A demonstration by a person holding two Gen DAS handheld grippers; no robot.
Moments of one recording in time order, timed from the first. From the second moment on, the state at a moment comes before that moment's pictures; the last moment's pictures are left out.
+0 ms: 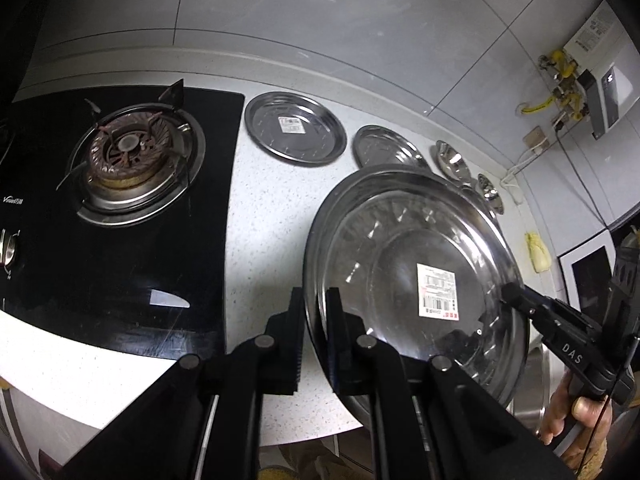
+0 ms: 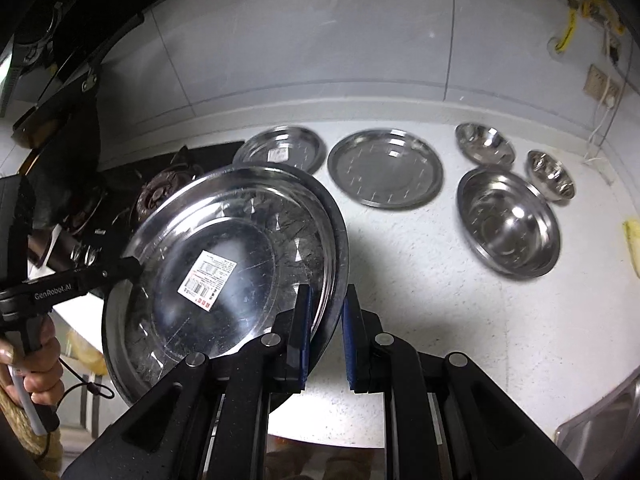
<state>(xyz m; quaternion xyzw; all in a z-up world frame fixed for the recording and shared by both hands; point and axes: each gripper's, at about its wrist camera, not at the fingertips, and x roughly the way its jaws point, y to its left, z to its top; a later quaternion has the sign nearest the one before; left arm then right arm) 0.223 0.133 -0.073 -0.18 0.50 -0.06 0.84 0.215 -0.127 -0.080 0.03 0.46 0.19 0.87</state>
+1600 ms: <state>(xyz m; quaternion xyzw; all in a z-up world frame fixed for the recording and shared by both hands) 0.217 0.092 -0.192 -0.16 0.58 0.02 0.80 0.236 -0.150 -0.220 0.04 0.56 0.23 0.80</state>
